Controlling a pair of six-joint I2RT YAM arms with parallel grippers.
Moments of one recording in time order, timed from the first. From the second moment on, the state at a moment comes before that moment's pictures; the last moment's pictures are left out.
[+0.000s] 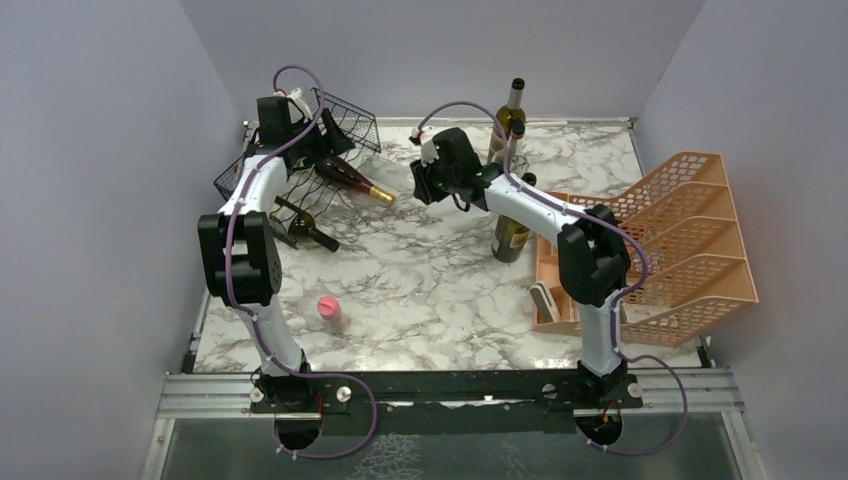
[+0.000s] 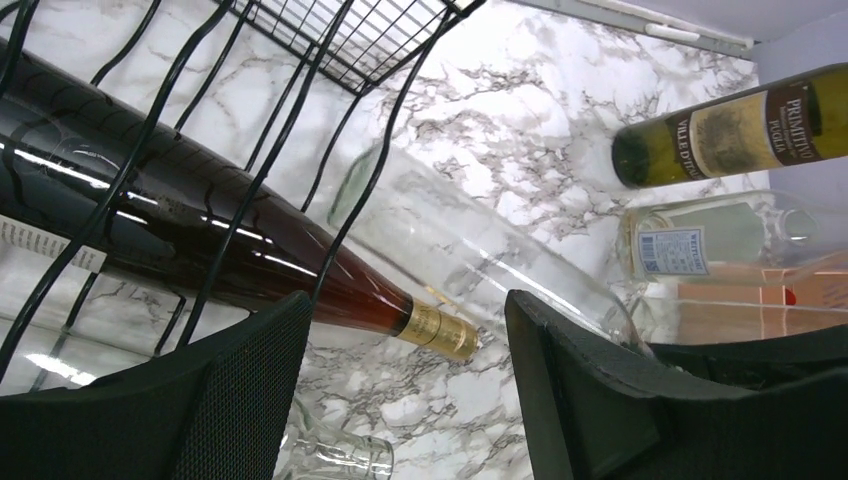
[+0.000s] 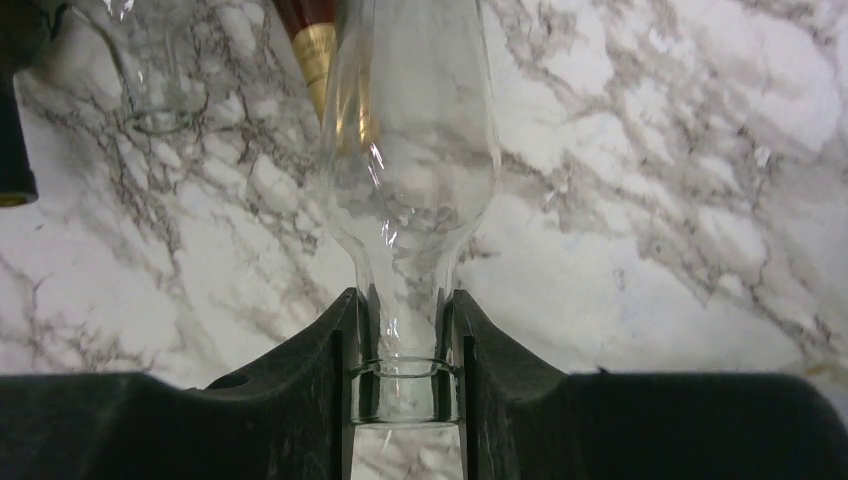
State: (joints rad) left arm 0.07 1.90 1.56 -0.24 0.52 -0.35; right arm 0.65 2.06 1.66 -0.21 -0.11 -0.01
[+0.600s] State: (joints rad) left arm -0.09 1.59 1.07 0.23 0.84 0.02; right arm 0.65 1.75 1.64 -0.71 -0.14 0.12
